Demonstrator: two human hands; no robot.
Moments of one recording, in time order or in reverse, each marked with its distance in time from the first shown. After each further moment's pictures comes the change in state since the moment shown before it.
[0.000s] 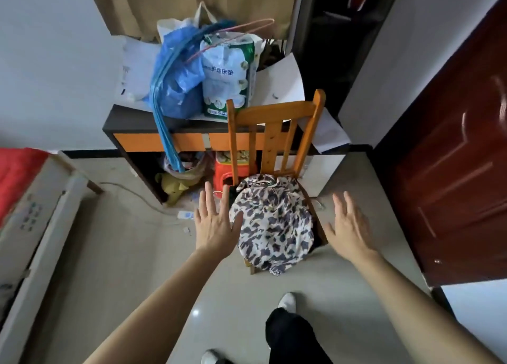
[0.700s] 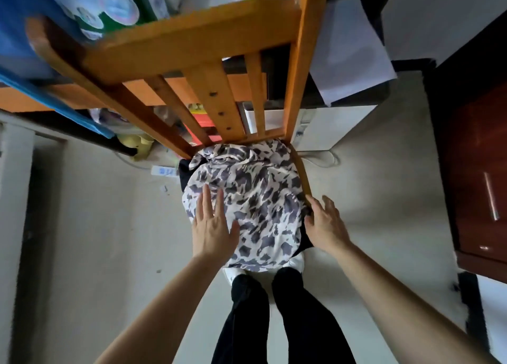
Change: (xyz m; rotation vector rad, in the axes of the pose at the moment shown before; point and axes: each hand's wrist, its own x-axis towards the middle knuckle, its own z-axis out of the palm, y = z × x) left_hand 0.160 0.101 0.252 0.041 -0.355 -0.221; right_hand 0.228 0.107 0.228 0.364 -0.594 0.110
